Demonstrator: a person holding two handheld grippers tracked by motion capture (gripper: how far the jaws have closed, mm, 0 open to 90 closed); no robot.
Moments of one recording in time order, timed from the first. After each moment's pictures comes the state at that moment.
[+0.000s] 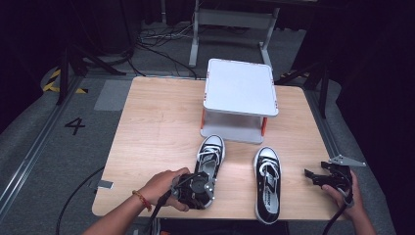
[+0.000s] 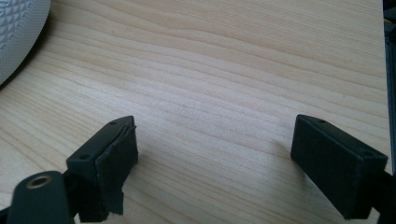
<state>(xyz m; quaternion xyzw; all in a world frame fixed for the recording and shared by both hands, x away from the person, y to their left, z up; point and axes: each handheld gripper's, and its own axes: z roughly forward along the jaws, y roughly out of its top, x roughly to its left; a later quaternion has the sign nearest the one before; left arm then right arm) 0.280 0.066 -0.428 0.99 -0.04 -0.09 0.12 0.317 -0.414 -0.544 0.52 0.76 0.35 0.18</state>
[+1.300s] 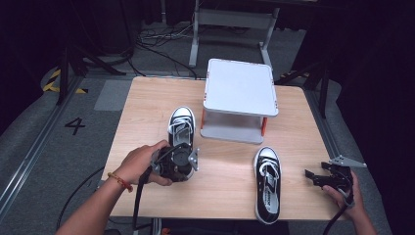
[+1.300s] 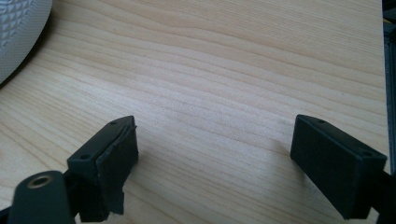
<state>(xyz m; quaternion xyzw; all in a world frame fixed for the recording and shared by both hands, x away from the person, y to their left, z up) 0.320 0.105 -0.350 1.00 0.02 0.01 0.08 0.315 -0.415 -0.544 0.52 0.76 0.35 0.18</state>
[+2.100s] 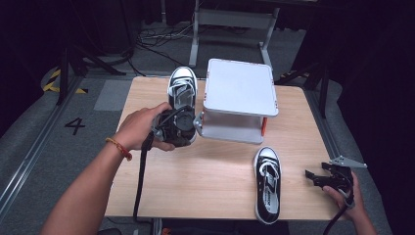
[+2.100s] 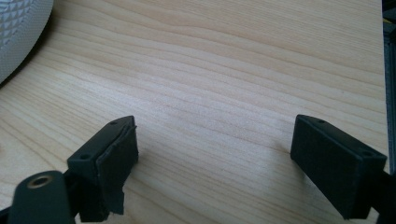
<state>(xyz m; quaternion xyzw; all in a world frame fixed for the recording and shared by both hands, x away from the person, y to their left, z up) 0.362 0.092 -0.273 0.99 0.01 0.09 0.07 0.314 -0.415 -0.544 0.52 0.76 0.35 0.18</state>
